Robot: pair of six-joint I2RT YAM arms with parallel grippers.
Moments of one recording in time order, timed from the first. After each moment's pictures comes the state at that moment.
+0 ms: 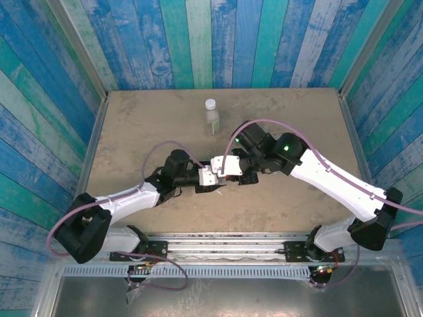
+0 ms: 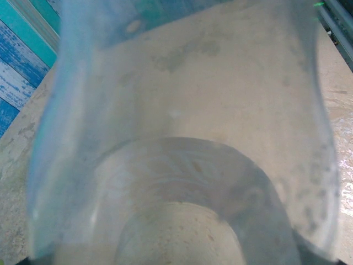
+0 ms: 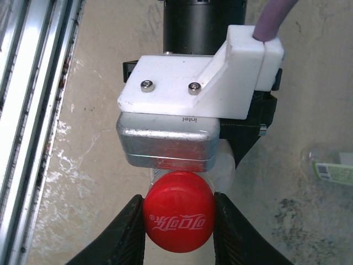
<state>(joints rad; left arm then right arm) -0.66 1.28 0.52 0.31 0.58 0.71 0.92 1.42 1.48 -1.06 -0.19 -0.83</state>
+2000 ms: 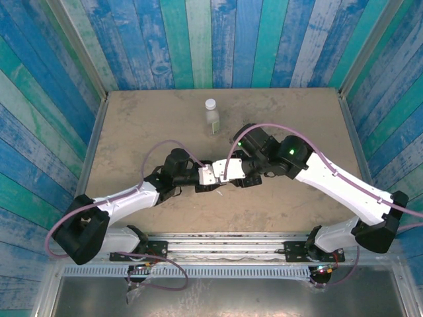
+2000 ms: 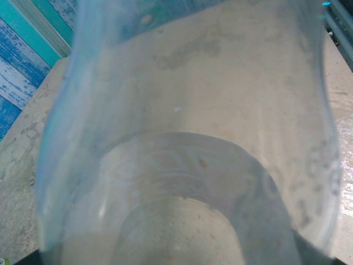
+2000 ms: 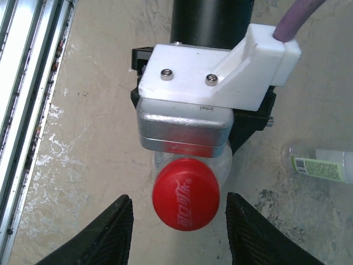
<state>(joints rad) -0.67 1.27 0.54 0.27 0.58 0.71 0.96 1.38 1.49 -1.10 -0.11 -0.89</state>
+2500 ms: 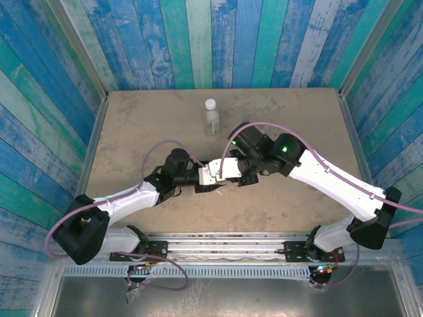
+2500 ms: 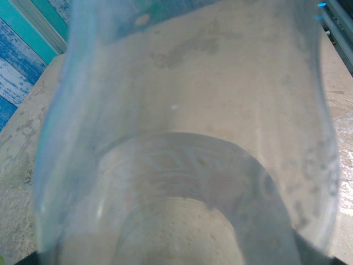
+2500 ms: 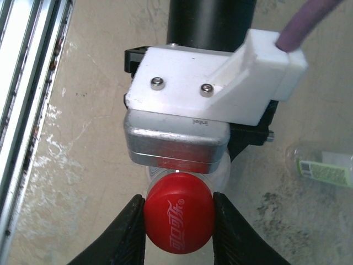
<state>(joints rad) -0.67 1.27 0.54 0.26 0.58 0.71 0.96 1.43 1.51 -1.10 -0.11 -0.88</state>
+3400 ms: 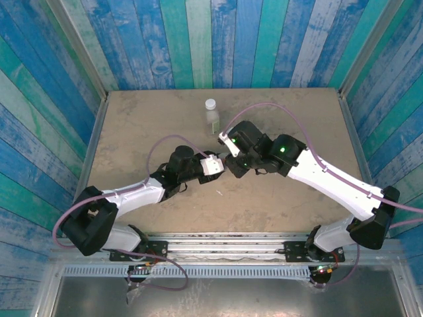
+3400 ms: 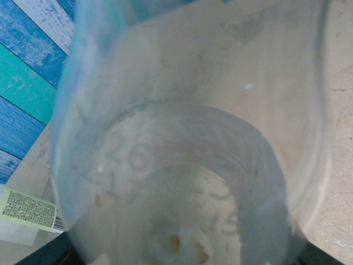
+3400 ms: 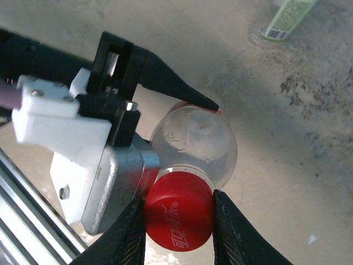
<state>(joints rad) -0.68 1.35 0.58 0.38 0.30 0.63 0.95 1.43 1.46 -0.97 0.11 0.20</state>
